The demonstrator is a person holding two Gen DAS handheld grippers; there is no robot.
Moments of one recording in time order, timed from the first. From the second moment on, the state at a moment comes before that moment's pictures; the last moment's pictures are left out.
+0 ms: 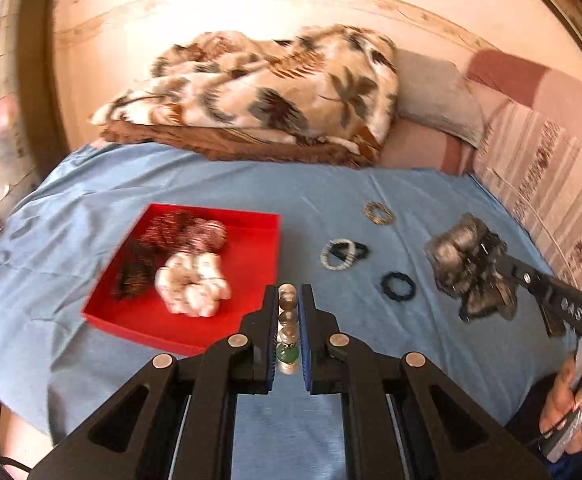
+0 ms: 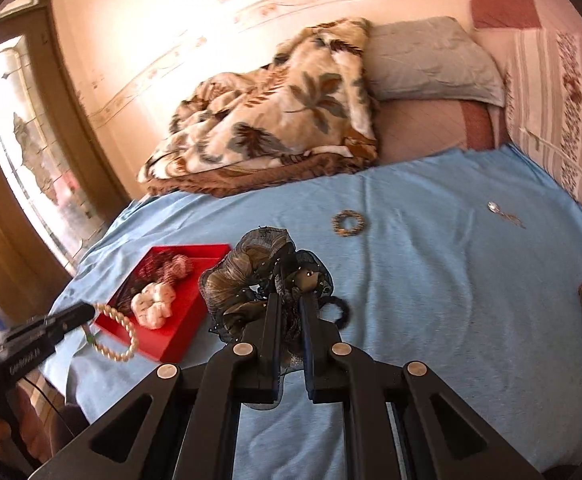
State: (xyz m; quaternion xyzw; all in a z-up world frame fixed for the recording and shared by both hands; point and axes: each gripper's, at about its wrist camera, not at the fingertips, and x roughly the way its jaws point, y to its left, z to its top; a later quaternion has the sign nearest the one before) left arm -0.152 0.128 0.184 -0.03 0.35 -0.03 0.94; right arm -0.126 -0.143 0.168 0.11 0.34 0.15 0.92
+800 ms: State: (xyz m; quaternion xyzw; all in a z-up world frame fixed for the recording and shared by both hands) left arm -0.113 0.193 0.218 -0.09 0.35 -0.05 0.93; right arm -0.112 -0.058 0.188 0.05 0.34 0.23 0.91
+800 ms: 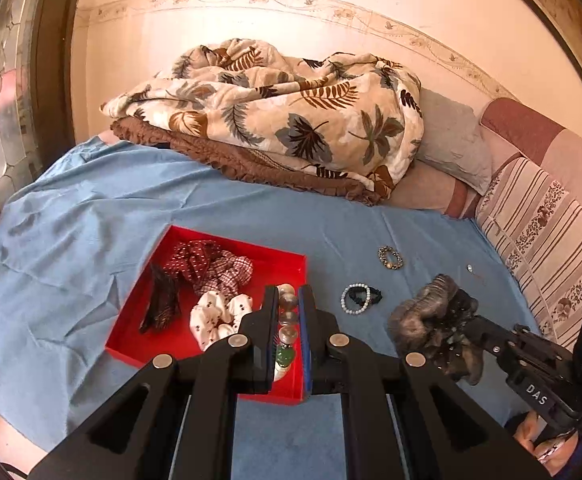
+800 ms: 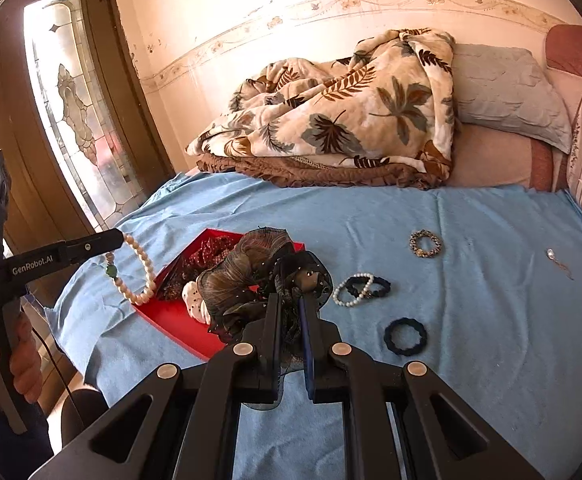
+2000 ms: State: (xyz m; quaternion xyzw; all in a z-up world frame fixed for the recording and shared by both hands) left arm 0.023 0.207 0.093 -0.12 0.43 -0.03 0.90; right arm 0.087 0.066 0.070 0.01 0.46 0.24 0.86
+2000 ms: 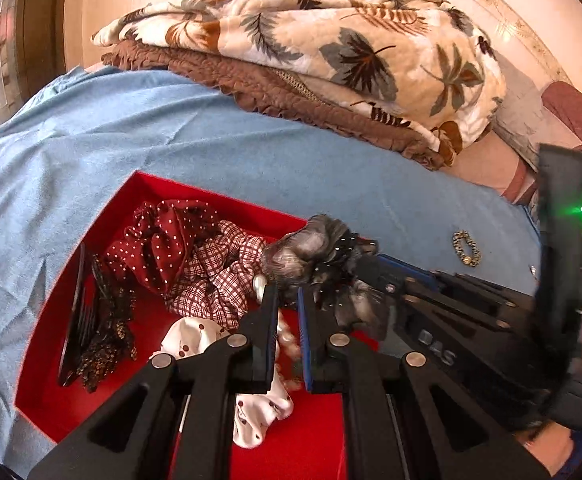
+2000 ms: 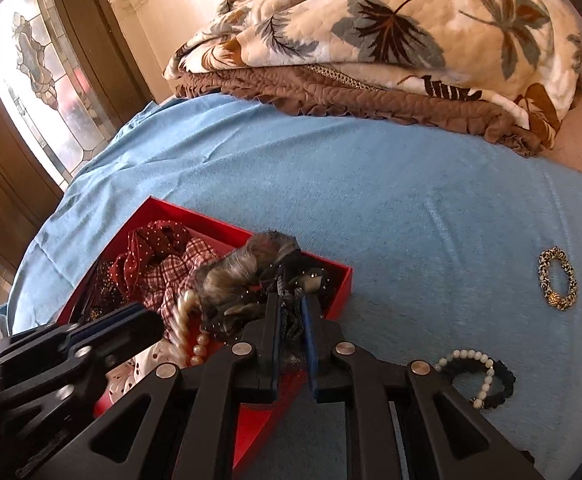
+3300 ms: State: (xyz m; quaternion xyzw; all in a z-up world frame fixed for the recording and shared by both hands) left arm -0.153 0.127 0.188 0.05 0.33 0.11 0.94; right arm -0.109 -0.071 0.129 0.05 0.39 0.17 0.91
